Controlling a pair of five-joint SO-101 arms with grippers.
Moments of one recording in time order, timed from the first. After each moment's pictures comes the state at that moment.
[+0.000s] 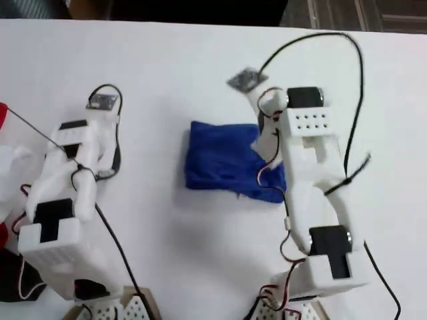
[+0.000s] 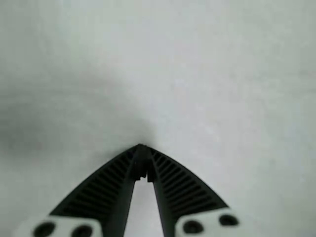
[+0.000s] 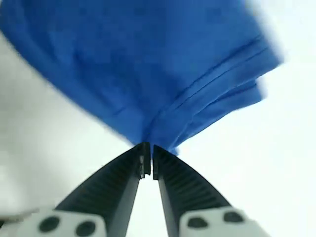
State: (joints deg) left arm -18.1 14.9 22.3 58.9 -12.4; right arm -8.9 2.6 -1.6 90.0 36.1
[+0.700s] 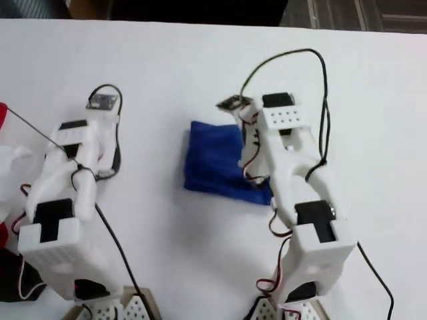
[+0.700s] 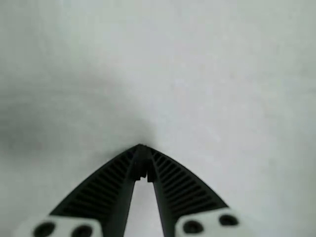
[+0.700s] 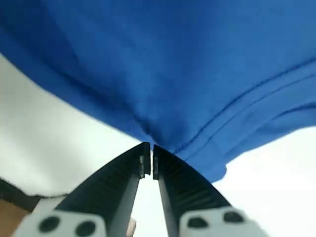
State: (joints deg) left arm -18.1 14.9 22.3 58.9 -12.4; right arm -12.0 15.9 0.6 95.4 31.8
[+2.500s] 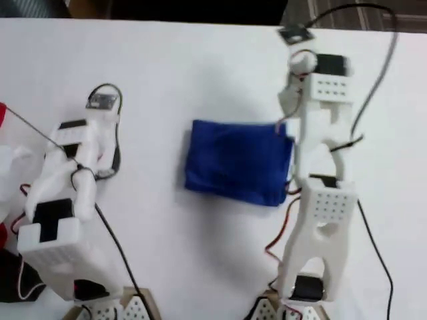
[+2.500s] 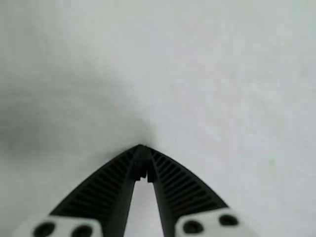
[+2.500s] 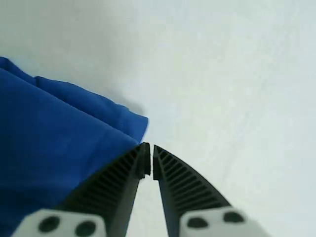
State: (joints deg) left arm -18.1 15.1 22.0 58.9 -12.4; right arm 3.2 43.6 -55.1 97.7 24.3
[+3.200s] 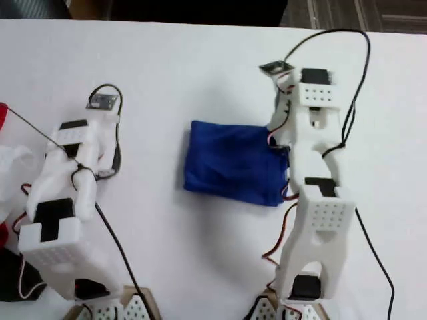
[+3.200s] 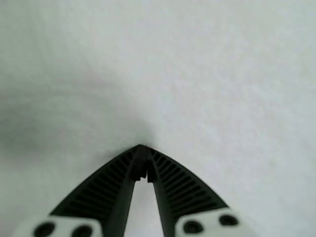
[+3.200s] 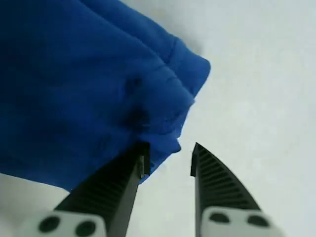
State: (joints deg) left arm -18.1 15.1 22.0 58.9 -12.4; right arm -1.8 35.6 -31.5 97.9 28.7
